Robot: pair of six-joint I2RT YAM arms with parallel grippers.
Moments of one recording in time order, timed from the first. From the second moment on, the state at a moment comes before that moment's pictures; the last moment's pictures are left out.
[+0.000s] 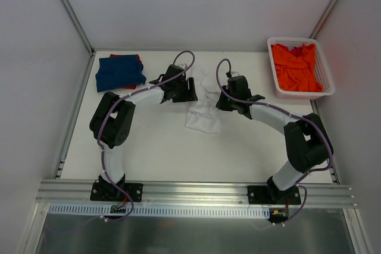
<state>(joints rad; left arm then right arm) -0.53 1.93 1.31 -0.18 0.15 -0.54 0.49 1.62 0.99 -0.13 -0.04 0.49</state>
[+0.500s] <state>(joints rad) -0.48 1.99 1.36 -0.18 0.14 -0.53 0.44 1.68 1.05 -0.16 -0.04 0.47</state>
